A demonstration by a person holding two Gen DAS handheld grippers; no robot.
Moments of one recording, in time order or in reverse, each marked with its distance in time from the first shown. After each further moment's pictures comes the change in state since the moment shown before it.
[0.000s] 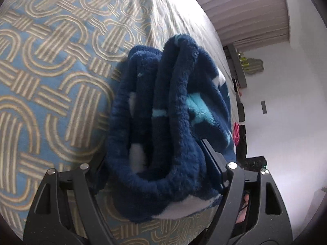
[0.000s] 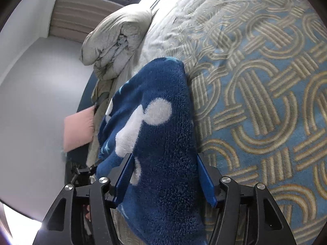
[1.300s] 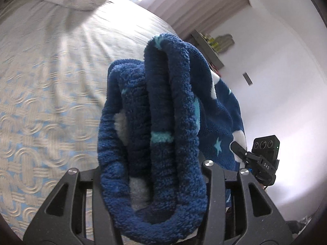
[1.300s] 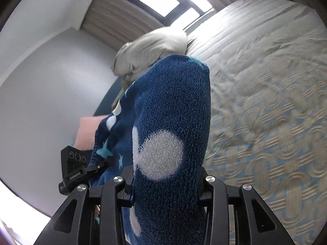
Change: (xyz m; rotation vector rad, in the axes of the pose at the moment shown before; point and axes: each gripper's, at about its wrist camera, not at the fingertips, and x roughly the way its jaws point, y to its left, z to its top) left arm -0.004 -0.205 0.016 0.370 -0.033 -0.040; right arm -0.114 0.087 0.050 -0.194 -0.188 0.028
